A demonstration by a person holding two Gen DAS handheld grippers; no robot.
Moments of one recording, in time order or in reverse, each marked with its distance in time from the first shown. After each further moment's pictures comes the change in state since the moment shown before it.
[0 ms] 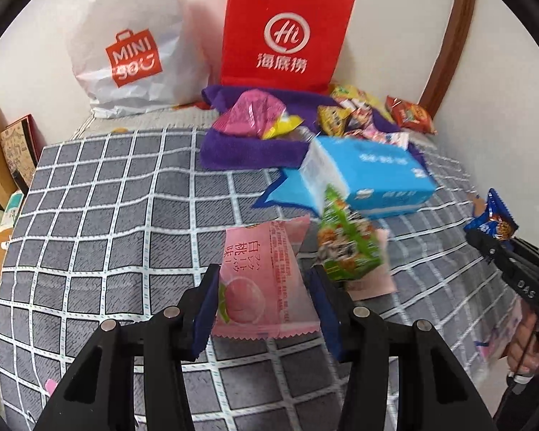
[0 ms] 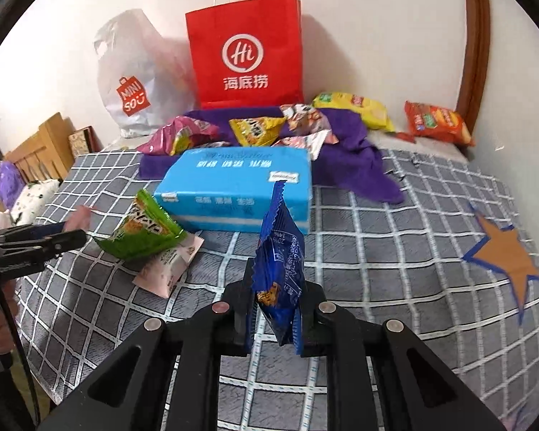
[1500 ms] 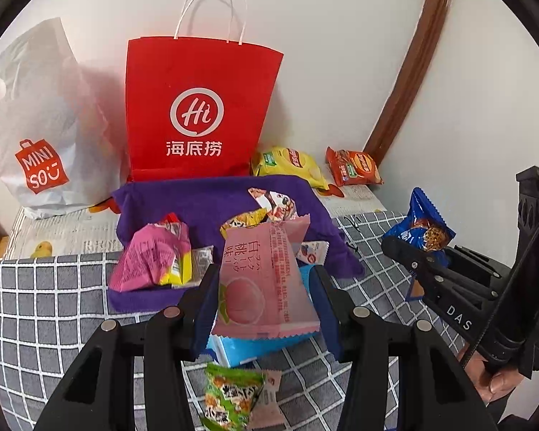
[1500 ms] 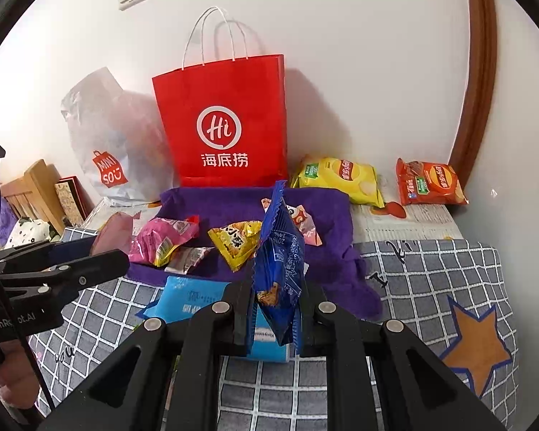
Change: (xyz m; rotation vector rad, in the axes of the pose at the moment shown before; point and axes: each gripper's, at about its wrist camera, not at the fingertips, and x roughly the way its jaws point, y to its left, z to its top) left arm 0.003 -0.075 0.145 0.047 -0.068 -0.183; right arm 0.003 -0.019 0.141 0.032 -0.064 -0.023
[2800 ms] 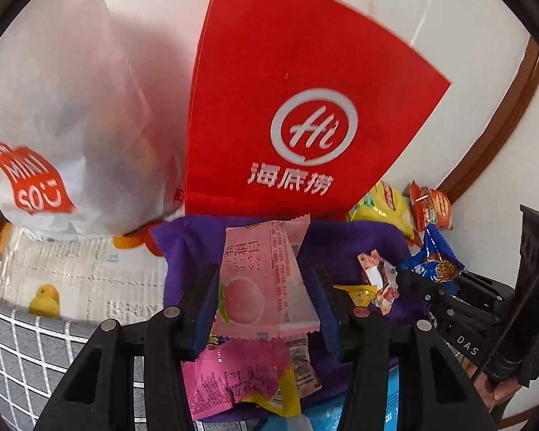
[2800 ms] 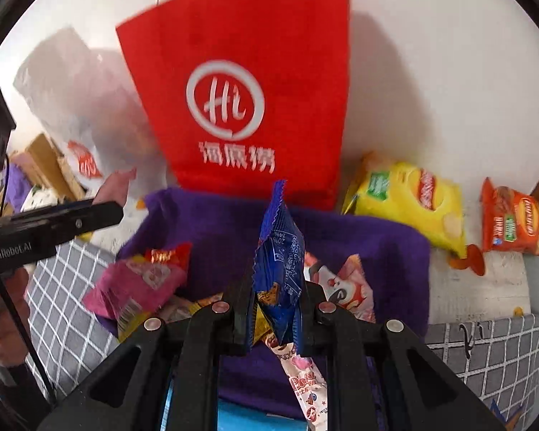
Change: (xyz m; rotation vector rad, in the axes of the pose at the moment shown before) left arm 0.113 0.115 0.081 -0.170 0.078 0.095; right arm 0.171 0.014 0.080 -0.117 0.186 0.152
